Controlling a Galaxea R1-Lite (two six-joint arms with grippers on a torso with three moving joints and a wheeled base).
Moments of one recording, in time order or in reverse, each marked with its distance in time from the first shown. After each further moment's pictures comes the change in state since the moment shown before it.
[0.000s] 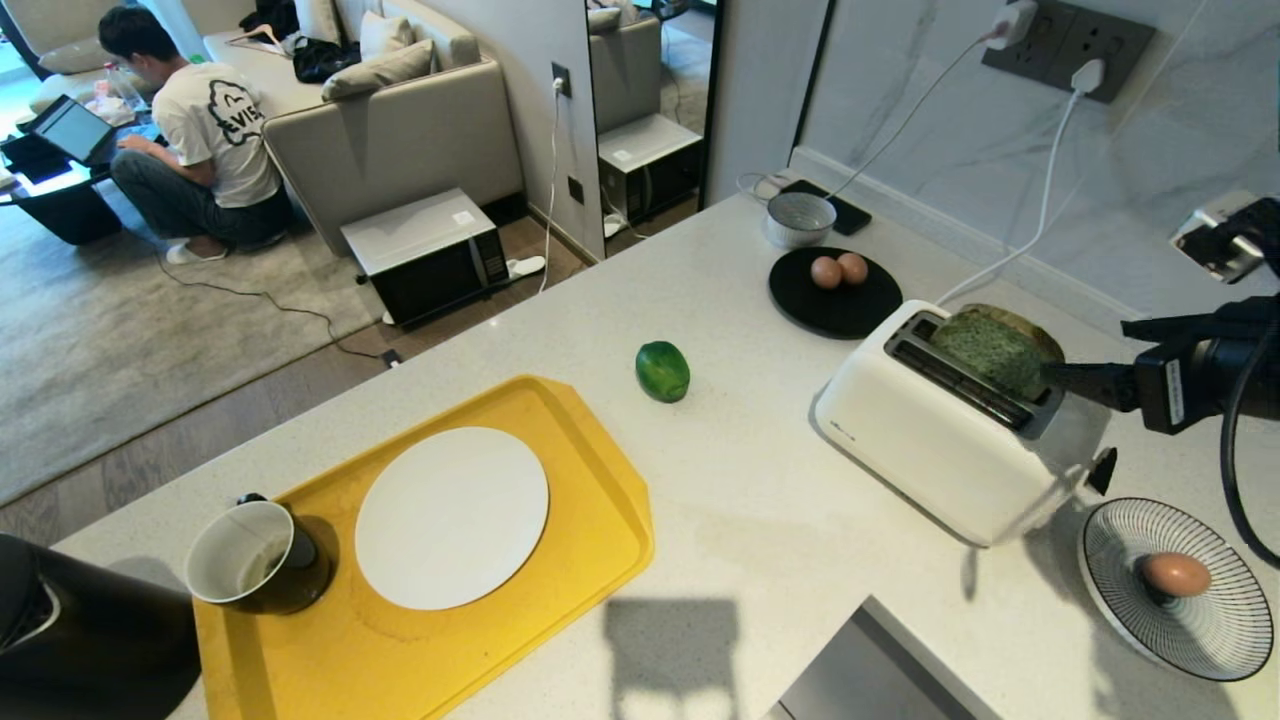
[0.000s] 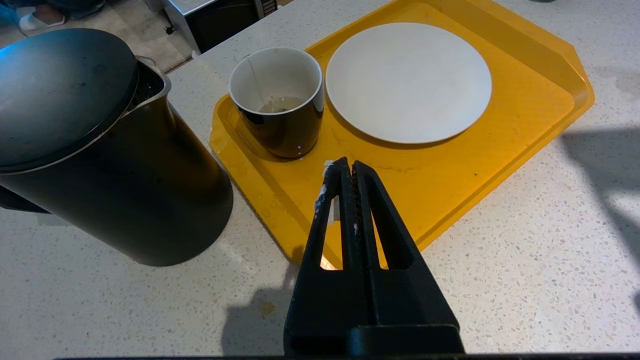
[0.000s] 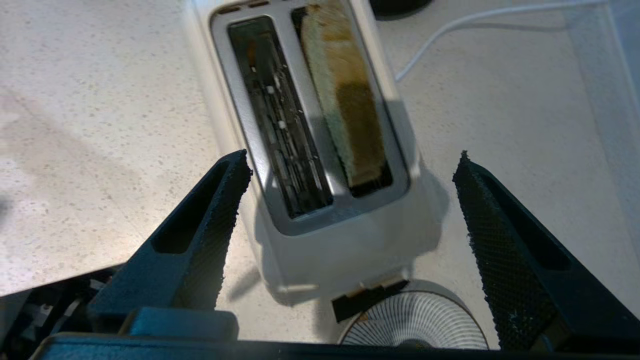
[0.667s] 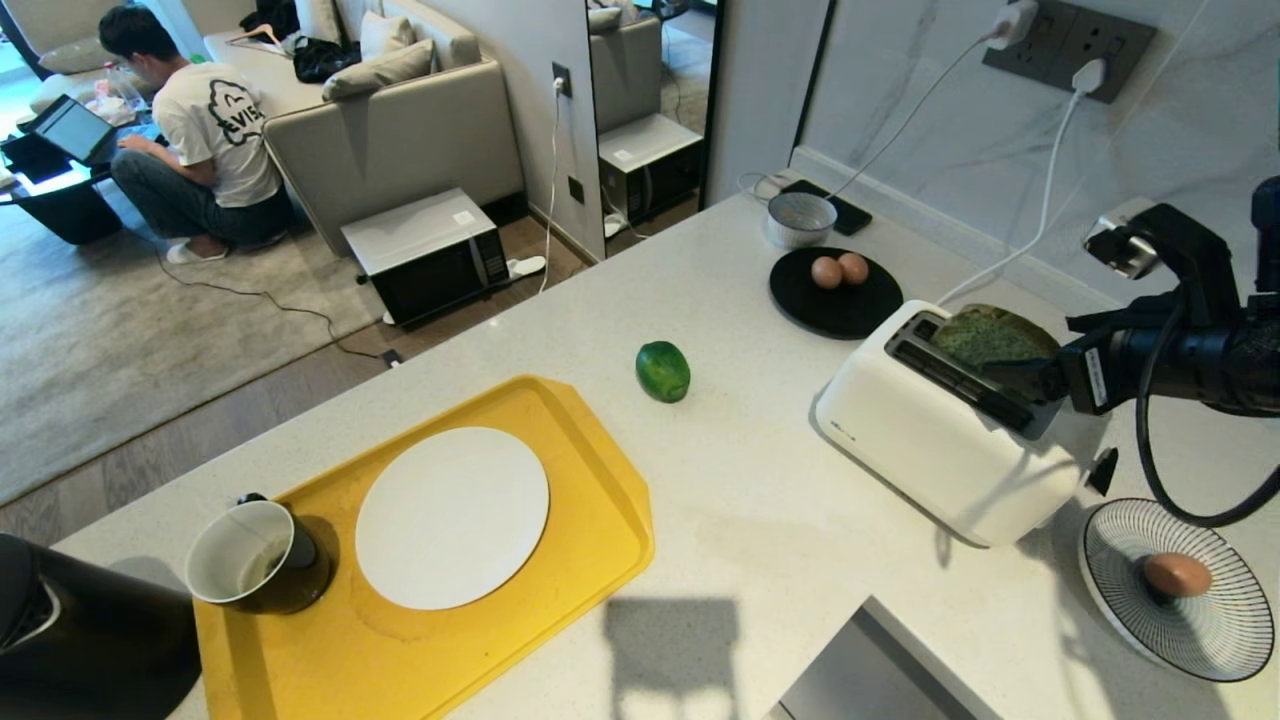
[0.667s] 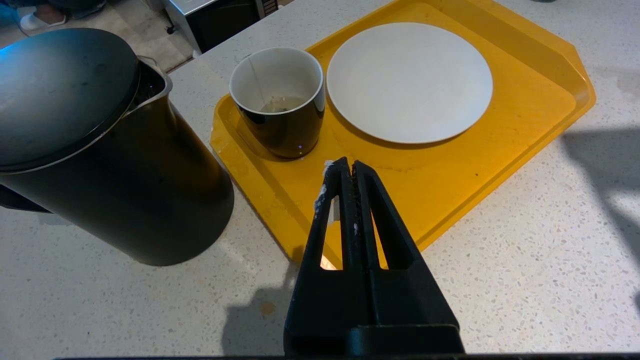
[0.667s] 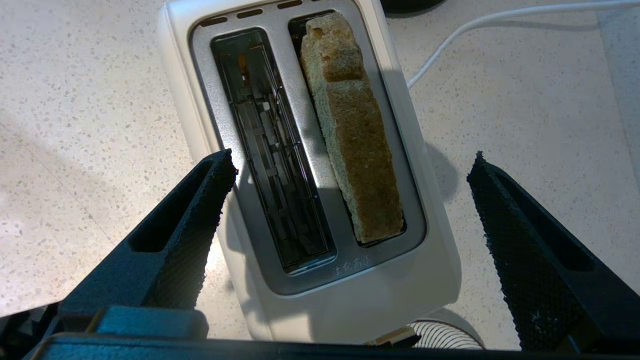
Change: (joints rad) left arm 0.000 0.000 0.000 0.000 0.000 0.001; right arm 0.043 0.145 -0.102 0.004 -0.039 0.000
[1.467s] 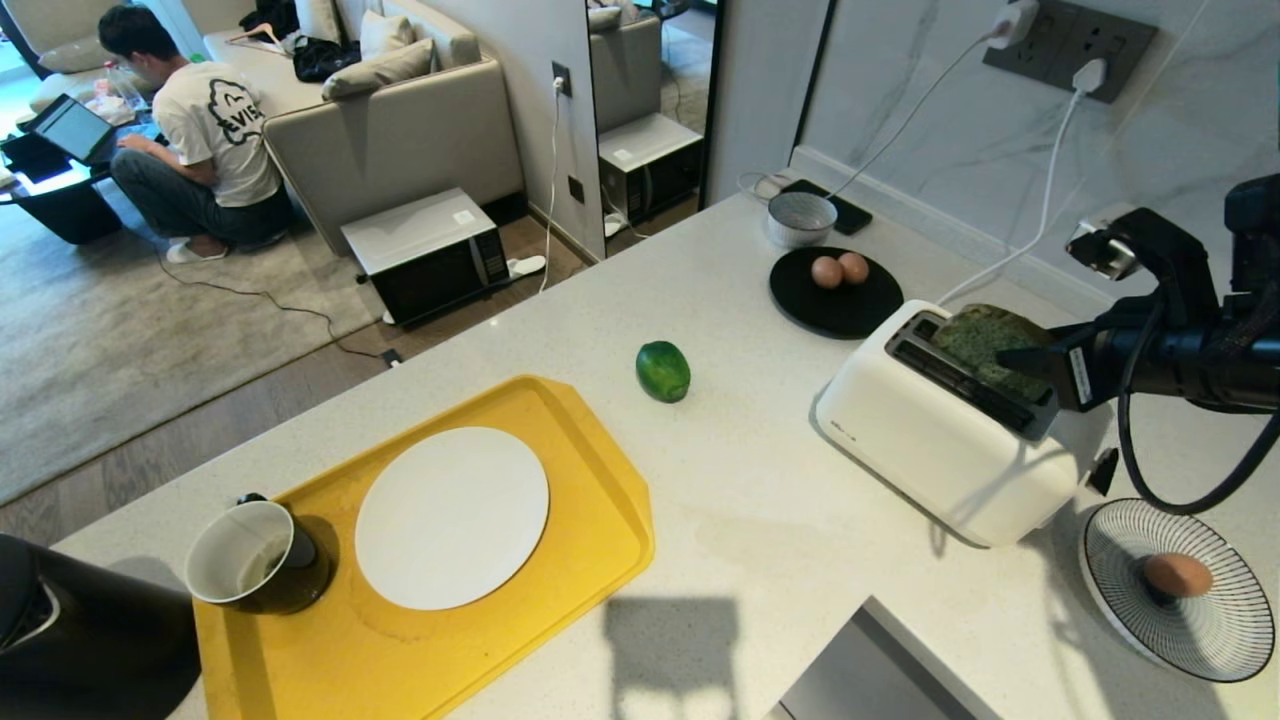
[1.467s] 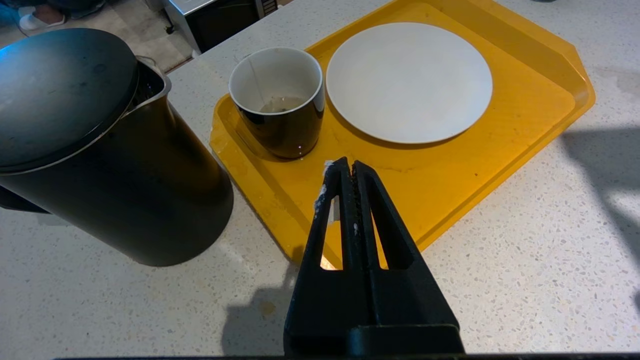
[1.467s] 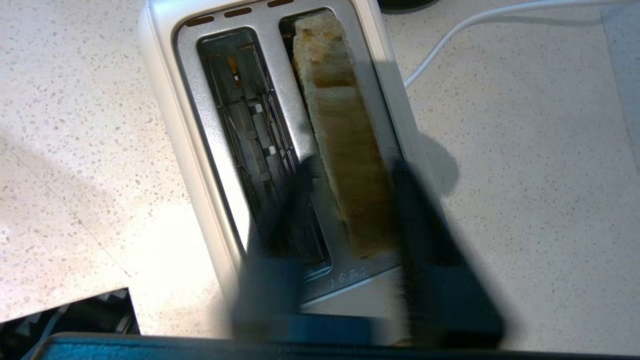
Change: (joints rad) left arm 0.000 0.000 0.000 0.000 0.000 0.000; right arm 0.000 0.034 -0.021 0.000 -0.011 0.004
